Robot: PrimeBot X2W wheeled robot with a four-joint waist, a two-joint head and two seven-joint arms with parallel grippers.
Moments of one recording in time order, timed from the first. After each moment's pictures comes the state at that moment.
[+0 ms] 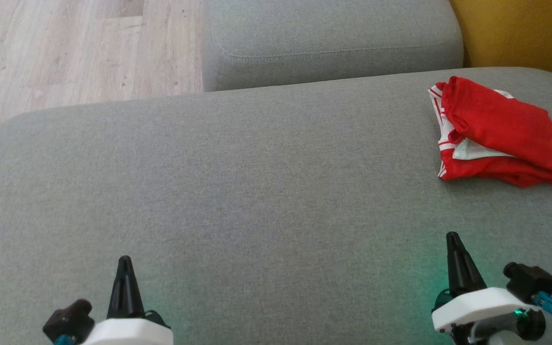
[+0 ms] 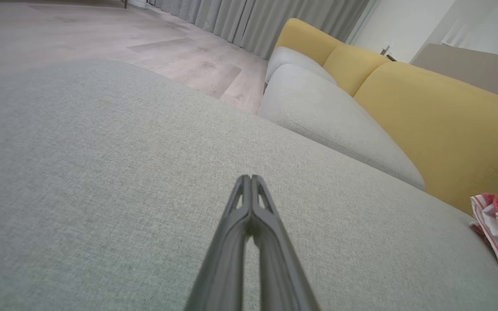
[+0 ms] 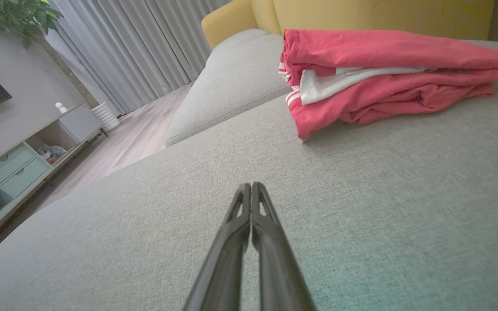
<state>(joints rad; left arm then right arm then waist) 0.04 0.04 -0.11 0.33 -0.54 0.02 -0.20 0.00 -0.05 0.05 0.42 0.41 0.13 -0.20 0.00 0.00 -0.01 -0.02</state>
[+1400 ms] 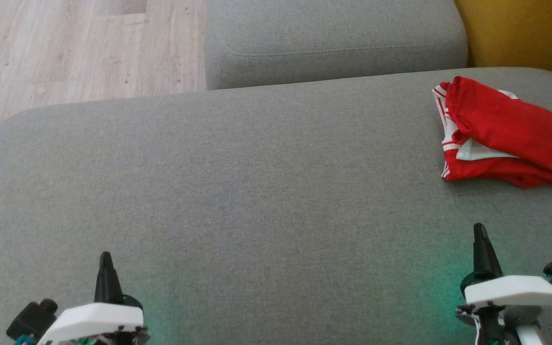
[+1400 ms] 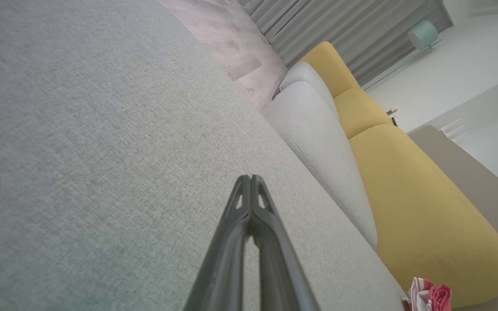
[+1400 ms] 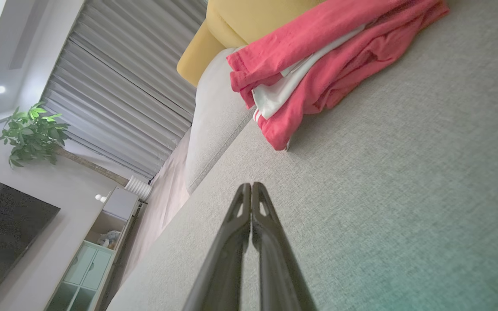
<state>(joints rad) 0.00 0.04 -0.04 0.31 -0.95 -0.04 -0.08 -0.01 -0.05 -0.01 0.37 0.88 0.13 -0.08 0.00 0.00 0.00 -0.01</state>
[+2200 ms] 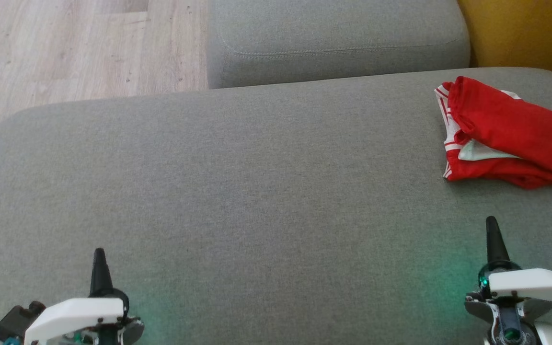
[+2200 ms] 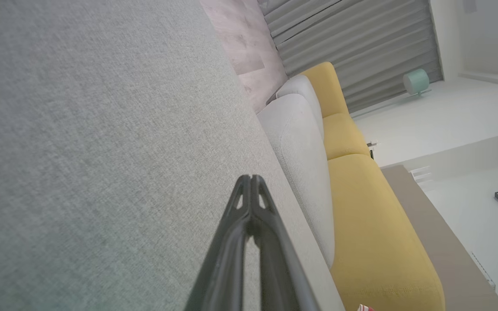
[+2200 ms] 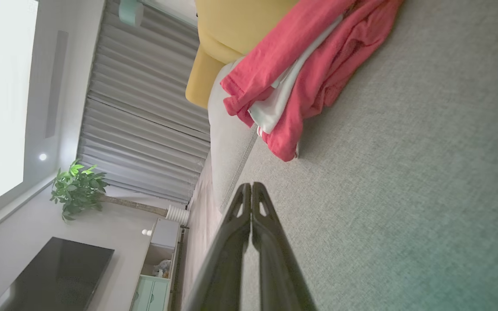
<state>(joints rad) -0.02 0.04 0.01 0.30 -1.21 -0.07 -0.01 -0.03 -0.05 -0.06 0.34 1.17 0.13 -0.01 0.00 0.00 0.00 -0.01</state>
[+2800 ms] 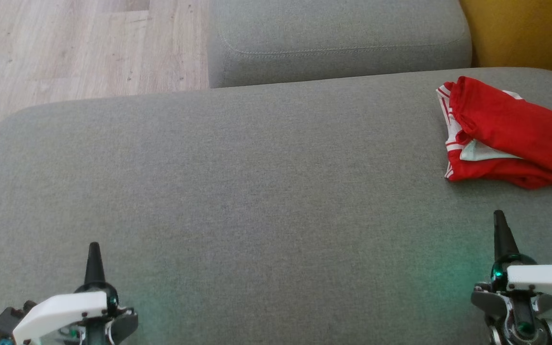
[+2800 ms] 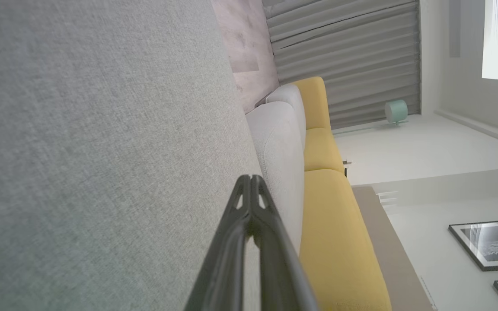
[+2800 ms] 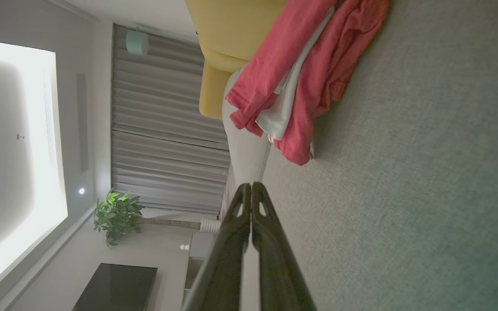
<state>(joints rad) -0.04 0.04 0.04 0.29 -1.38 -0.09 0.04 -0.04 -0.05 -0.09 0.31 1.35 0.13 0.04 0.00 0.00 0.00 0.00</state>
